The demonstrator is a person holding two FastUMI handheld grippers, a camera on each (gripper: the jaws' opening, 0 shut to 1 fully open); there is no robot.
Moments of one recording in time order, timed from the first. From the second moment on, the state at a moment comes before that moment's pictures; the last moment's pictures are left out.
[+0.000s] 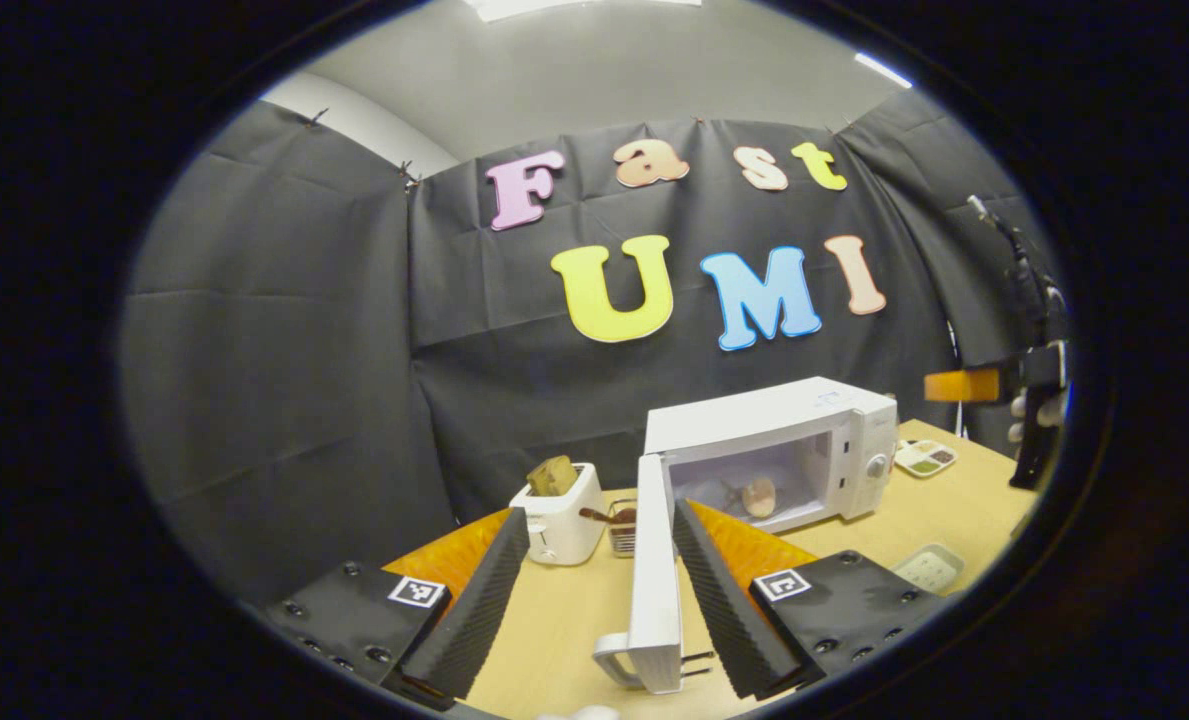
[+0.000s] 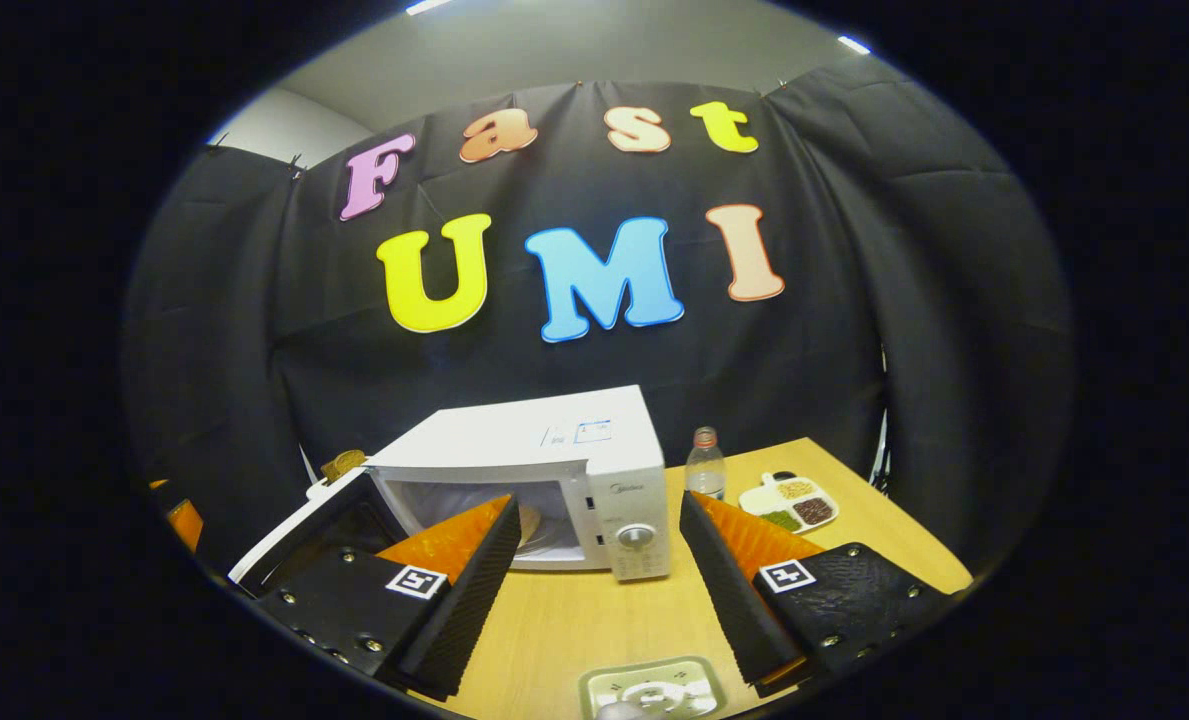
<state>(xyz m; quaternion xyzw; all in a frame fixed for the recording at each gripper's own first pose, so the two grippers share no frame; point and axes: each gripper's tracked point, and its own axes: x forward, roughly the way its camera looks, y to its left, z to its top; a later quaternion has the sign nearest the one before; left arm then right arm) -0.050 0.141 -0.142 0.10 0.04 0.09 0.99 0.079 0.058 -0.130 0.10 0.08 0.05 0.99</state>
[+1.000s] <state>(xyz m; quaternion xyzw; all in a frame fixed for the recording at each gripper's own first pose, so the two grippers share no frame) -0.076 0.214 -0.318 0.08 0.14 0.10 0.98 -0.013 0.023 -0.144 0.08 0.14 0.05 0.99</state>
